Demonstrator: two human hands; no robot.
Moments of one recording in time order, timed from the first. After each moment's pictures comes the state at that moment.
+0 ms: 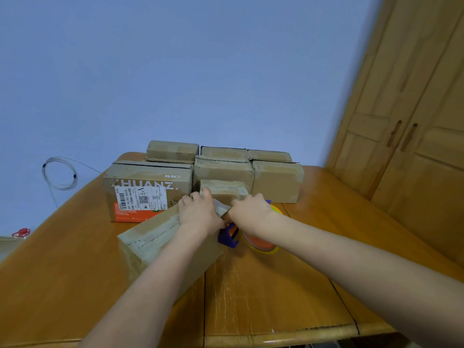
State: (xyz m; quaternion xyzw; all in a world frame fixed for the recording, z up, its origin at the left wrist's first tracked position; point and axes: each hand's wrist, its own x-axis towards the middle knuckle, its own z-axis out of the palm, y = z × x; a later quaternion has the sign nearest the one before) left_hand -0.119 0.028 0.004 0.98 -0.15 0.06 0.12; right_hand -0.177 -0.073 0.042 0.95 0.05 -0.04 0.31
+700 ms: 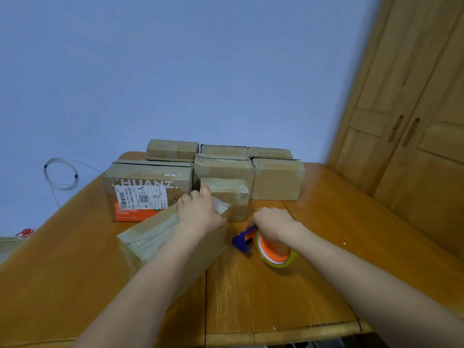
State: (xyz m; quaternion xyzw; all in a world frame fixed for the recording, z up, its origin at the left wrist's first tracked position) left_hand -0.119 0.031 0.006 0.98 -0.16 0.07 0.12; right_hand -0.179 -0.128 0.009 0.99 -0.03 -0.05 0.11
